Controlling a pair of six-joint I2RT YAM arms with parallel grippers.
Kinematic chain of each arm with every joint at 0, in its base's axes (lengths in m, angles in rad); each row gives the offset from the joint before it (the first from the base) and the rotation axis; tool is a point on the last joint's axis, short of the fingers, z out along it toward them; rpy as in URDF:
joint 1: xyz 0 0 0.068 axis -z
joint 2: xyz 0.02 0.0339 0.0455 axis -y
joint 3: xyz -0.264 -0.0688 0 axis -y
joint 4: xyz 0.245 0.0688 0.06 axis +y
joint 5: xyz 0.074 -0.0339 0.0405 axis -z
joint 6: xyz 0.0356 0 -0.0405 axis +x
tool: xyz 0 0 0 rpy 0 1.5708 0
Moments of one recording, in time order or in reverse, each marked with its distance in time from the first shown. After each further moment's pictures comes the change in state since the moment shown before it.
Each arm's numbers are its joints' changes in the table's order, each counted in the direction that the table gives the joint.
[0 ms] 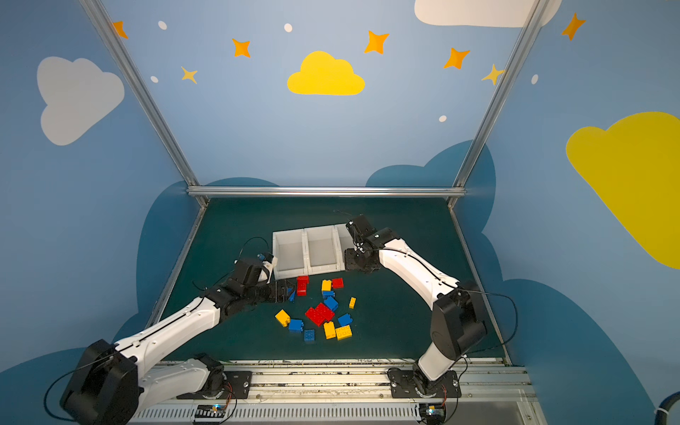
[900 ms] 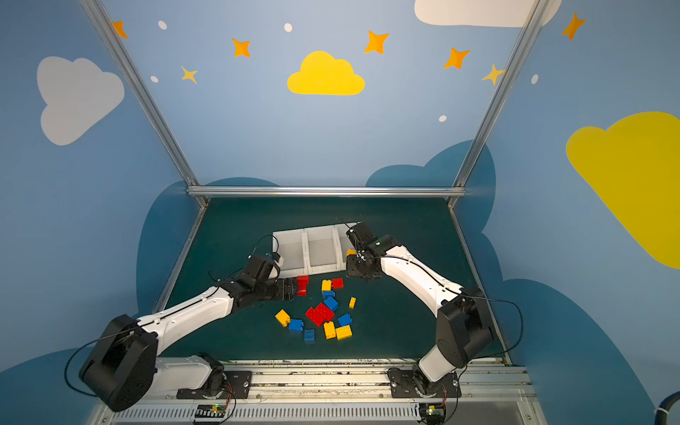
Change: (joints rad) left arm 0.037 -0.187 0.082 0.012 -0.048 -0.034; right arm -0.027 0.029 -0.057 -0.017 0.019 0.090
